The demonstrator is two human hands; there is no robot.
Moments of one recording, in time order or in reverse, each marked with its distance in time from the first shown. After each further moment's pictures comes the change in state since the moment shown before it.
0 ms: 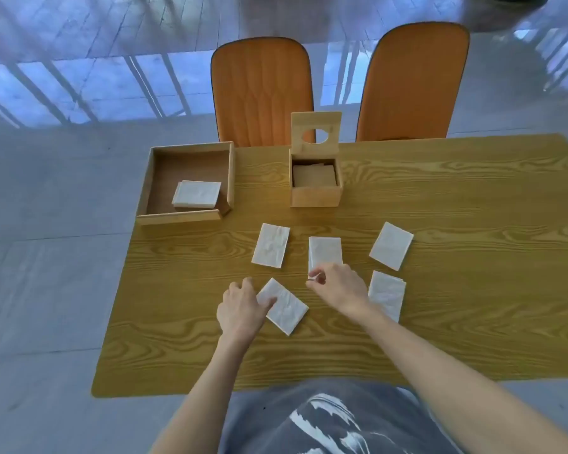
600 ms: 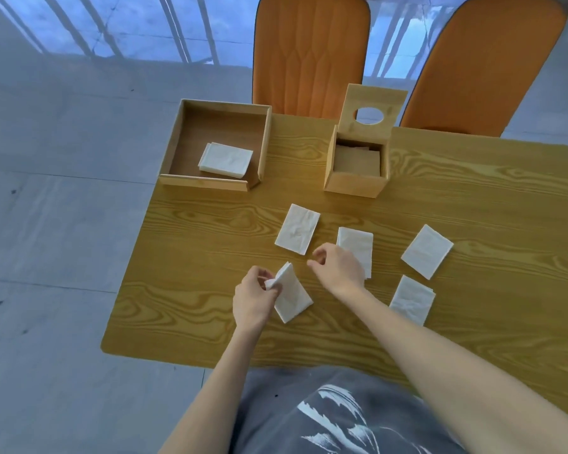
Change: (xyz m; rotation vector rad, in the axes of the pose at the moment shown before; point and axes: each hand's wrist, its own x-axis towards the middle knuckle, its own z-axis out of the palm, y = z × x) left_hand 0.003 -0.019 0.010 -0.642 0.048 -0.229; right_hand 0.046 -0.035 0.035 -0.037 0.000 0.044
